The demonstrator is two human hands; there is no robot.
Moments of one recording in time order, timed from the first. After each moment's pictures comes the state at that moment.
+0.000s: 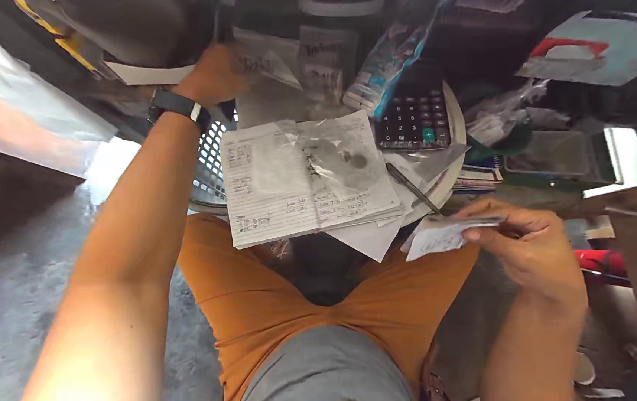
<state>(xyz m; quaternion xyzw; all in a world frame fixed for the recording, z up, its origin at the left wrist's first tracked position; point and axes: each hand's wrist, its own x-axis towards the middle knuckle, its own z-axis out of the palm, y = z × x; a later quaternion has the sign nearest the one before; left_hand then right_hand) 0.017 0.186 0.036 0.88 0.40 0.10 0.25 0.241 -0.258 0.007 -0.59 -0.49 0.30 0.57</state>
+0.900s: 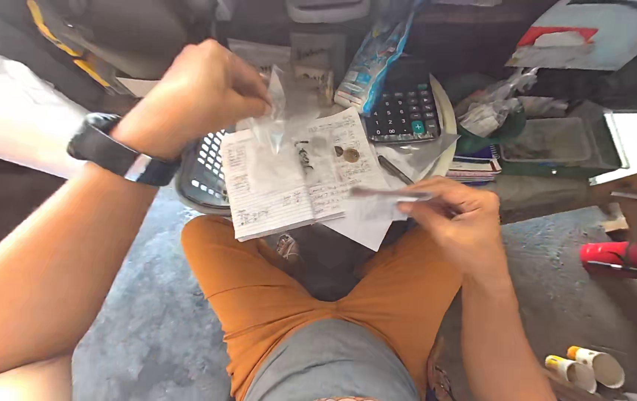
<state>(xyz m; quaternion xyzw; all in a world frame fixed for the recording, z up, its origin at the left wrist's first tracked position) -0.005 0.062 0.123 0.93 0.29 0.06 0.21 0.182 -0.217 0.015 -0.60 -0.53 0.16 0.58</state>
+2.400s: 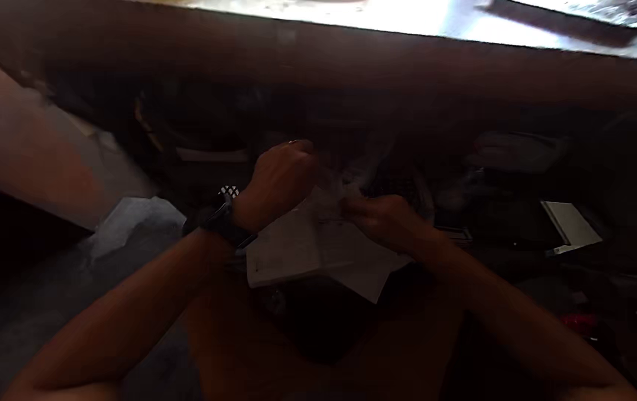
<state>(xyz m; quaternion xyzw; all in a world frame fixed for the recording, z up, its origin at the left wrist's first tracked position) 0.007 0.038 0.110 0.96 0.14 0.23 0.03 0.192 -0.104 0.059 -0.43 -0.85 -0.21 0.21</state>
